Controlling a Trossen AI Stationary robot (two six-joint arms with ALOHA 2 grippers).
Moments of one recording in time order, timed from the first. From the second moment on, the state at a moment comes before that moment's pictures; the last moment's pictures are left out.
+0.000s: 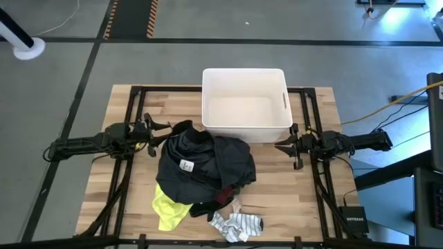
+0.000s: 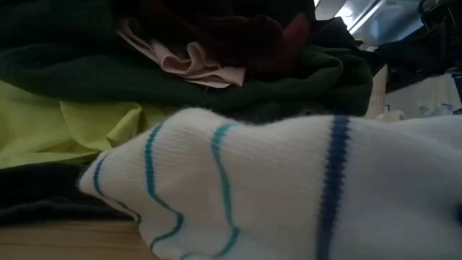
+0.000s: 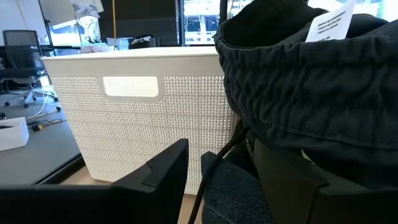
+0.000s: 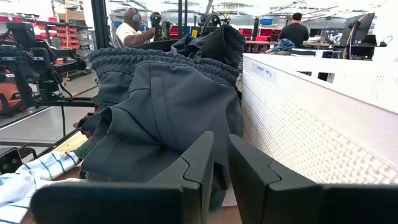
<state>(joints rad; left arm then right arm) 0.11 0.01 0.03 -0.01 -0.18 0.02 0.18 0.01 0.01 0.03 0.14 -0.03</state>
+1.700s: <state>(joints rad) 0.11 0.01 0.03 0.00 -0.18 0.00 0.18 0.01 0.01 0.04 0.14 -0.03</state>
